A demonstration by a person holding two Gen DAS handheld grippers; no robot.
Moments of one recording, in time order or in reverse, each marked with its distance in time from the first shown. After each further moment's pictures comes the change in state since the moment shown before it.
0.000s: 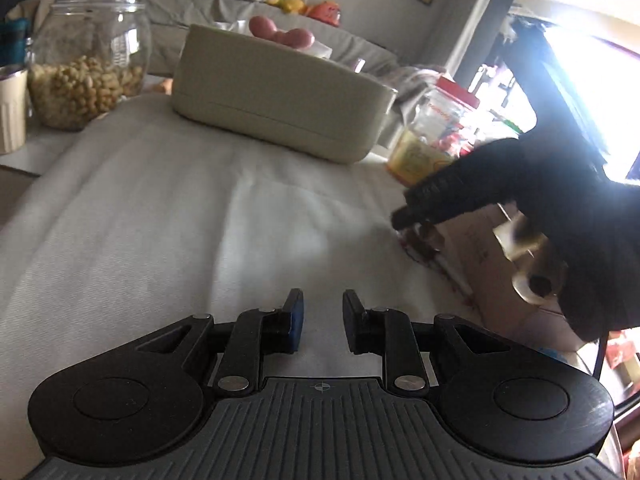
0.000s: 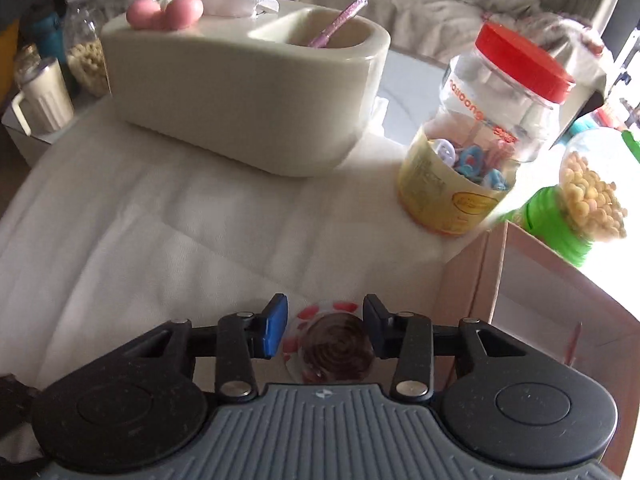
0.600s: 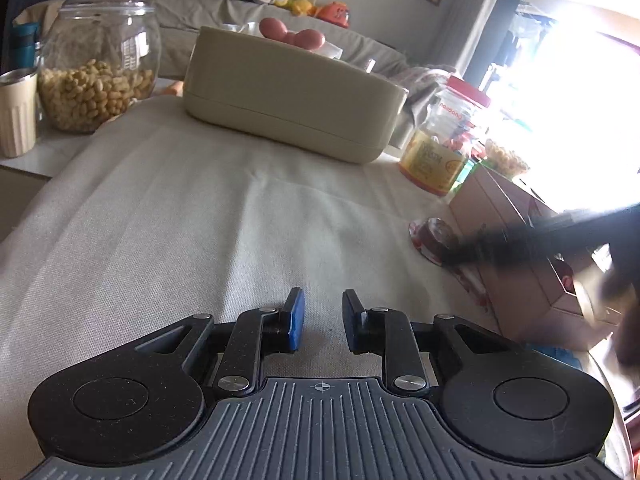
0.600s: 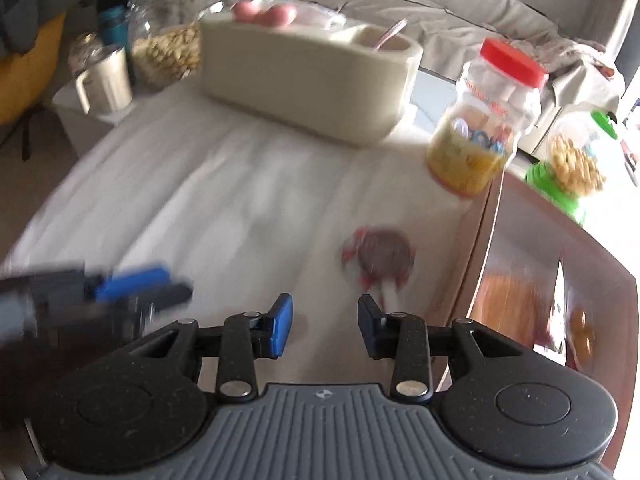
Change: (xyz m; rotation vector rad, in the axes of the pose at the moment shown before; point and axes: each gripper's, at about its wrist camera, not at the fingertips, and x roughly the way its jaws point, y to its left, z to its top) left arm 0.002 0.002 0.000 0.008 -0.005 0.036; right arm -0.063 0.010 -0.035 -0.031 -0.066 0.090
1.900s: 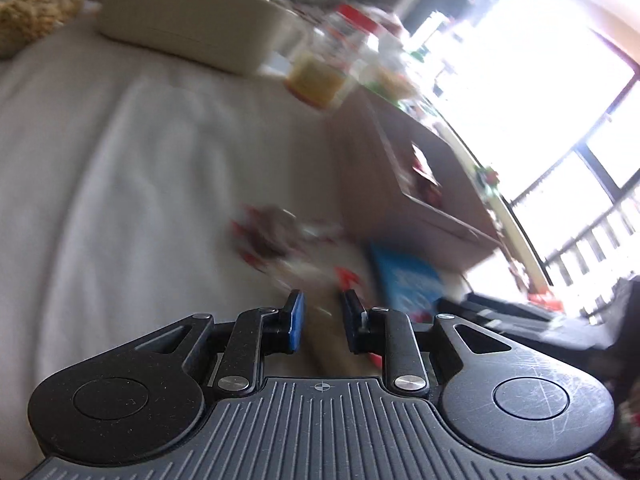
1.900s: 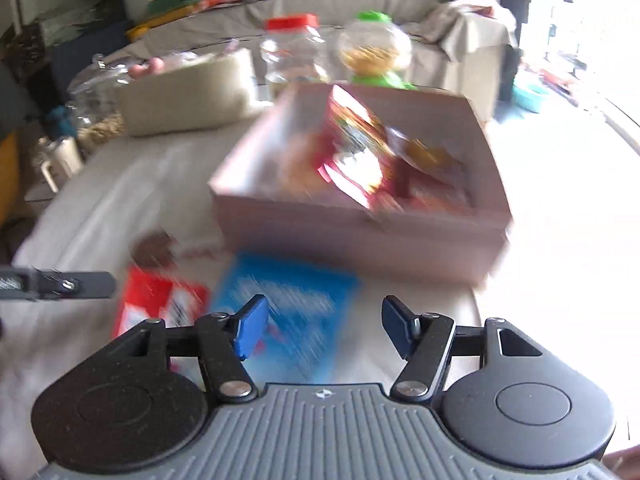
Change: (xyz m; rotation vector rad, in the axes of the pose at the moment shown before) left arm -0.042 -0.070 -0.030 -0.039 0.237 -0.264; right arm -0.096 -0.098 -0.222 0.364 -0.167 -0.017
